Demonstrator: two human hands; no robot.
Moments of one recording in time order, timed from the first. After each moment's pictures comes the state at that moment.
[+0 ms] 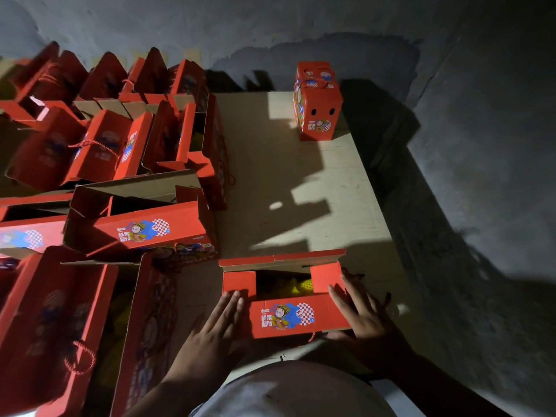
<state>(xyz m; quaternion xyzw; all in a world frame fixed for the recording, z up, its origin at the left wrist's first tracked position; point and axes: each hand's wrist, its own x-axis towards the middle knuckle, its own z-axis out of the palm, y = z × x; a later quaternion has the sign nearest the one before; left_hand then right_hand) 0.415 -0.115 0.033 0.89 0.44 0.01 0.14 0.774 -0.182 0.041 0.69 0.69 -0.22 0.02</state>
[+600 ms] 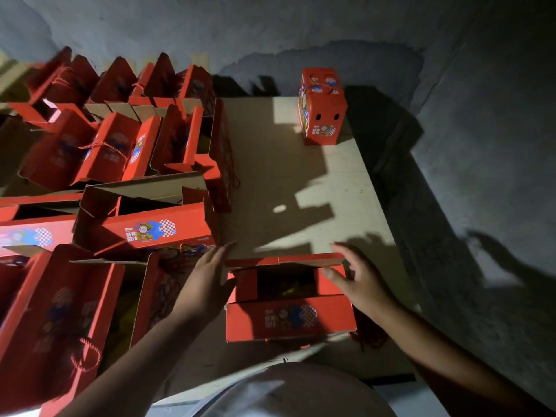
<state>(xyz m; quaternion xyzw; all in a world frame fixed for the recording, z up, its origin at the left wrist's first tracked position) 0.434 -0.017 0.078 0.77 0.55 0.16 0.27 0.771 -0.097 0.062 0.69 0.55 -0.35 -0.32</state>
